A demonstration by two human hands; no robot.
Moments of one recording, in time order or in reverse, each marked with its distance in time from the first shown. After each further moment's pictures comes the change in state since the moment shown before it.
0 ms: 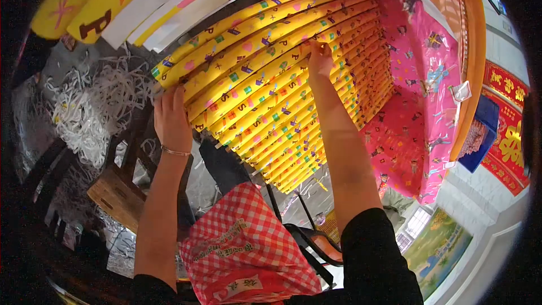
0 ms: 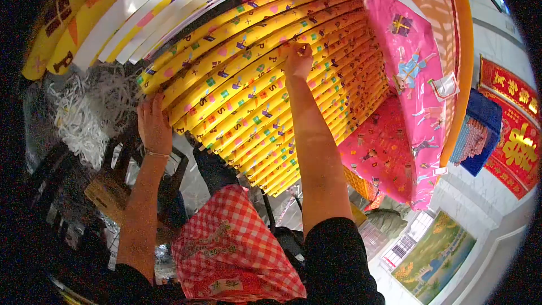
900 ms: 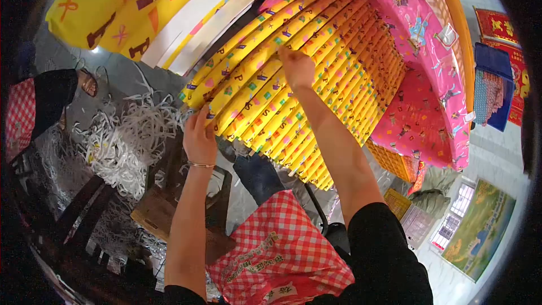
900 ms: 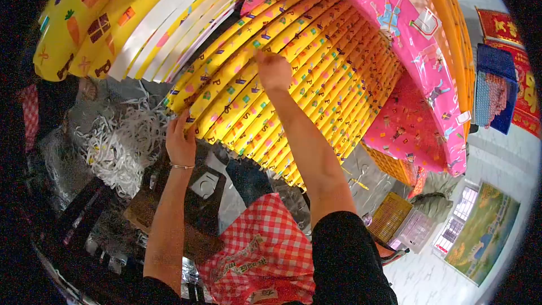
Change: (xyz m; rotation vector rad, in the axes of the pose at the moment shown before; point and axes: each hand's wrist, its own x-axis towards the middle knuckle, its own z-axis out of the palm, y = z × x) left_hand -0.002 -0.019 -0.017 -0.324 -0.142 0.012; right_hand -0.091 -0.065 0.027 -0.230 -0.015 -0.057
